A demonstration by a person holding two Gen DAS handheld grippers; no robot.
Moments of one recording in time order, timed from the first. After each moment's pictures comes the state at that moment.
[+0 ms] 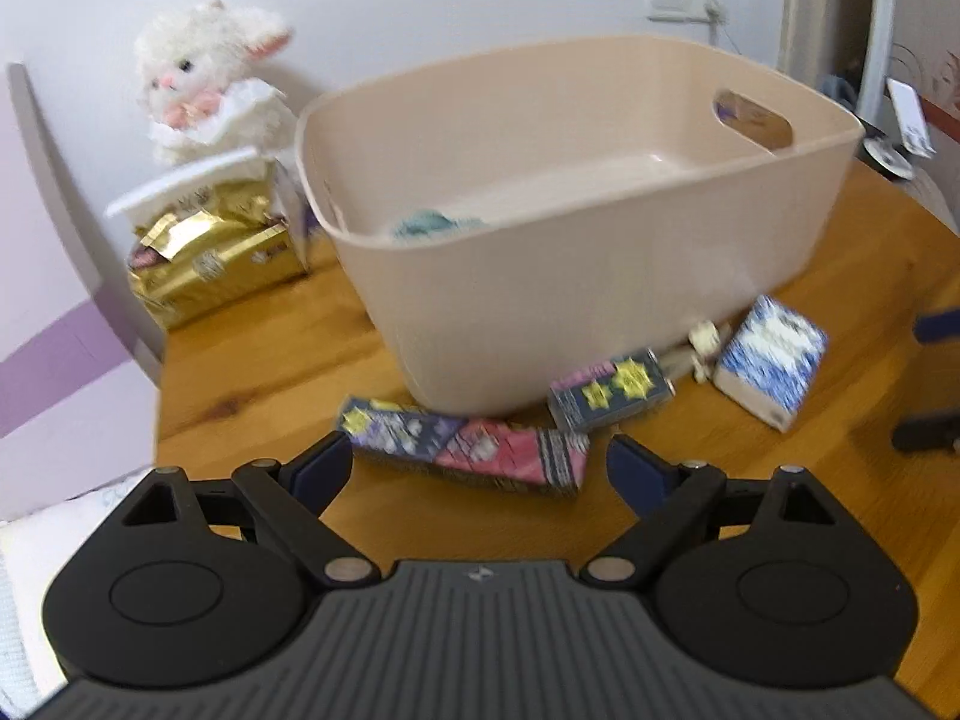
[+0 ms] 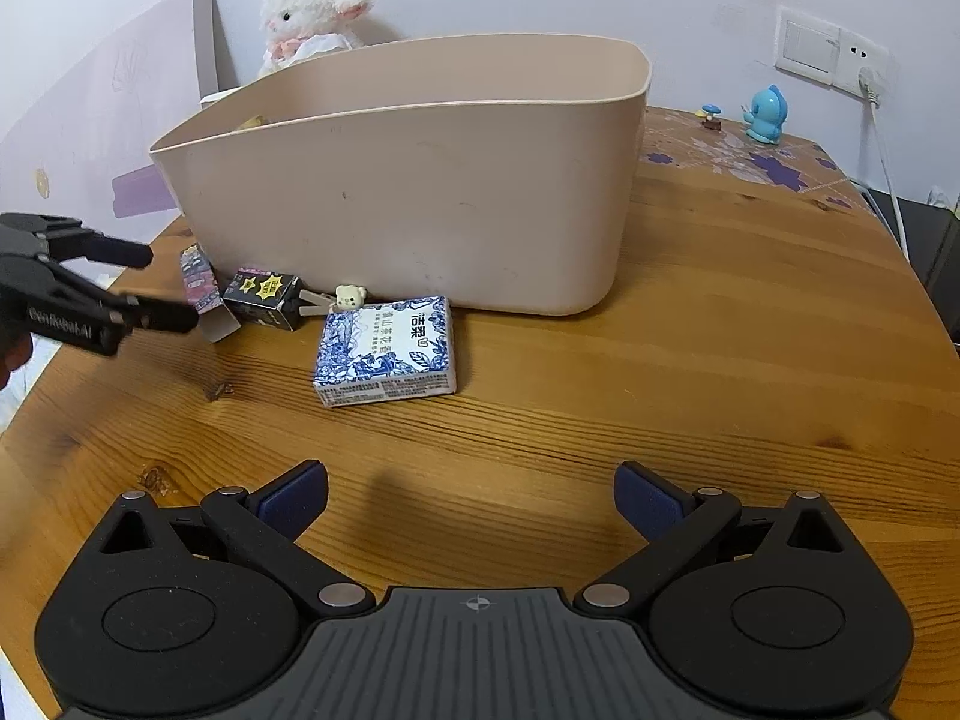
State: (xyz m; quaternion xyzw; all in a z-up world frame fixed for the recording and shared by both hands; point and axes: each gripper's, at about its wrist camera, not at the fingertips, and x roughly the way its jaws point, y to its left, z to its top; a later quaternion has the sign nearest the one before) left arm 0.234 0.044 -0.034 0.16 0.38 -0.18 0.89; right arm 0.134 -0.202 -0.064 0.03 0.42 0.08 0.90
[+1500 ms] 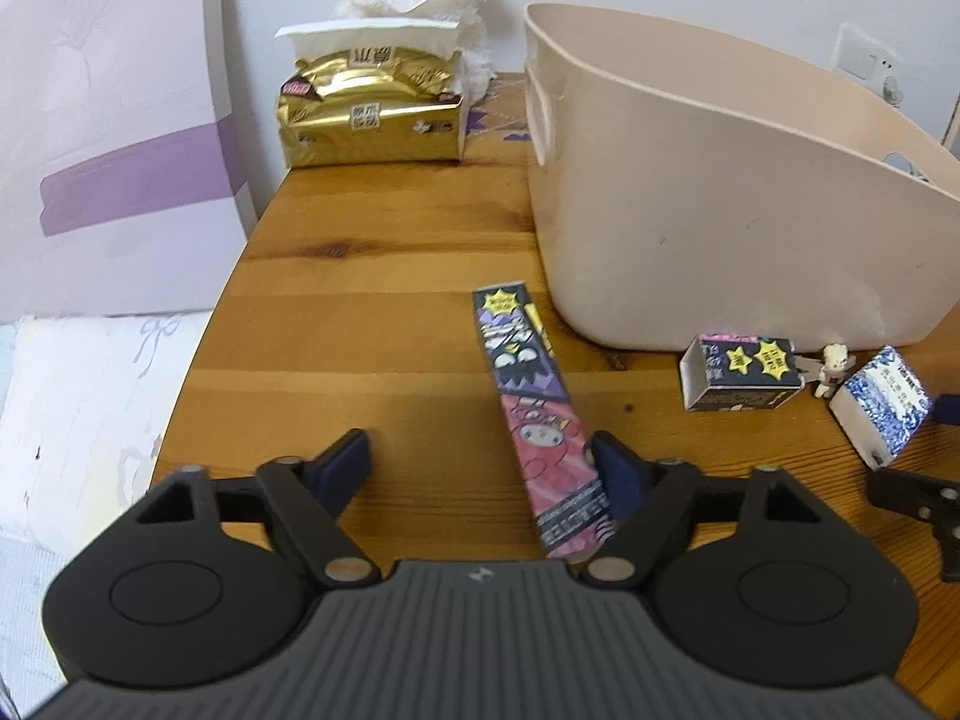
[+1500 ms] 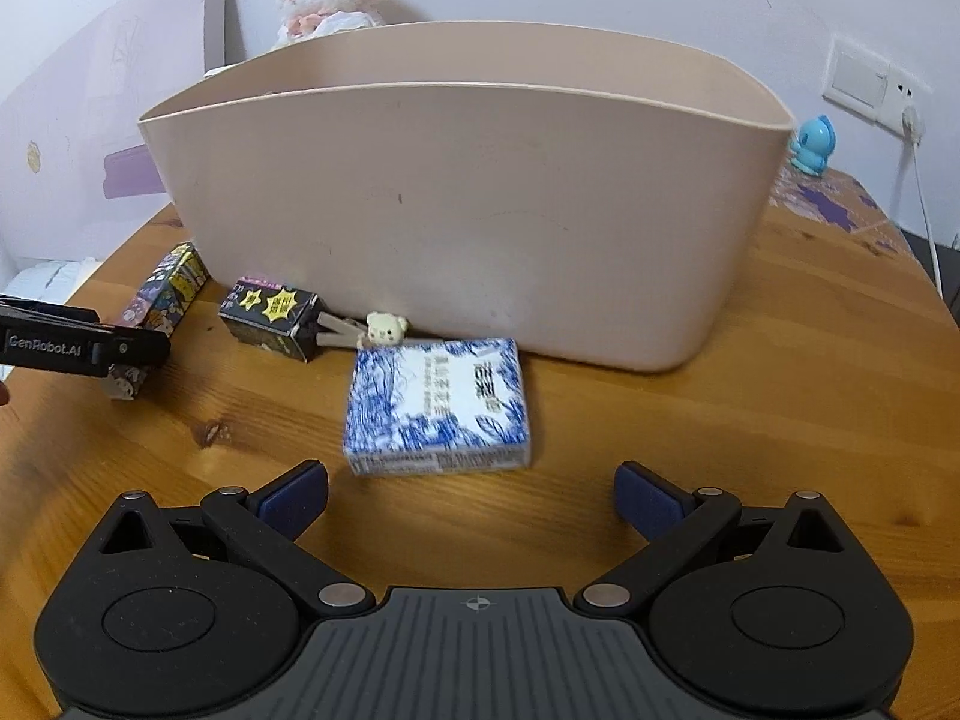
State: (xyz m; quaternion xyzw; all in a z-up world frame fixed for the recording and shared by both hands) left arm 0.222 0.088 -0.070 0.03 0.41 -0.06 0.91; right arm 0.181 -0.153 -0.084 -0.01 0.42 0.06 0.91
